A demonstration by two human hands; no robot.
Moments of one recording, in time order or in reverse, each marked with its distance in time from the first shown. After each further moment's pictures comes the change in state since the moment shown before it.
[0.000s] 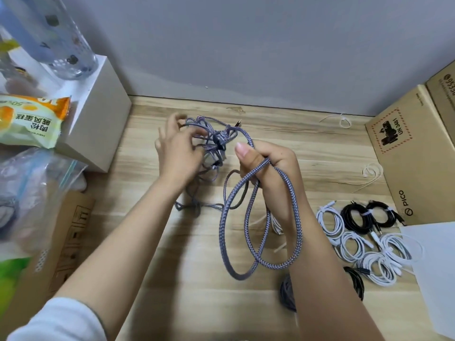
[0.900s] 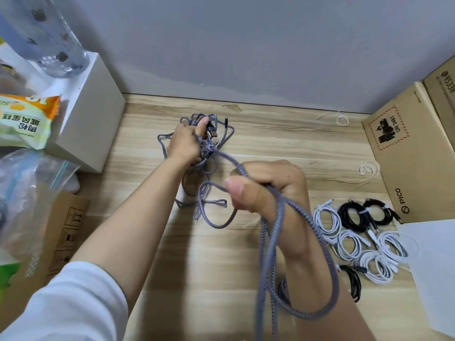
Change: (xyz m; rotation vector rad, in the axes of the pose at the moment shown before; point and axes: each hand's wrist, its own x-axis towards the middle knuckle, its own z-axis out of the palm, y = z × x) left_hand 0.037 -0.006 0.032 -0.150 -0.262 -0.229; right_hand -0.022 -0.015 0.000 0.108 -0.207 -0.181
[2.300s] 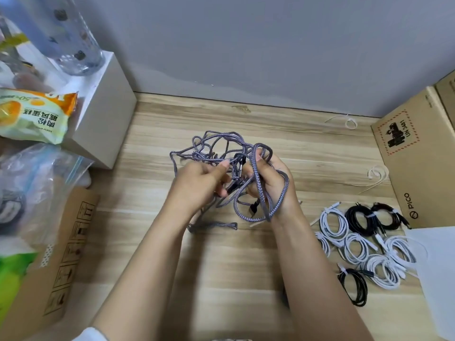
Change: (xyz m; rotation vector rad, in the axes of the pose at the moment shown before) left_hand -0.107 0.017 -0.025 -0.225 -0.183 -0.114; right_hand 0.017 0.071 -0.008 0.439 0.401 0.463
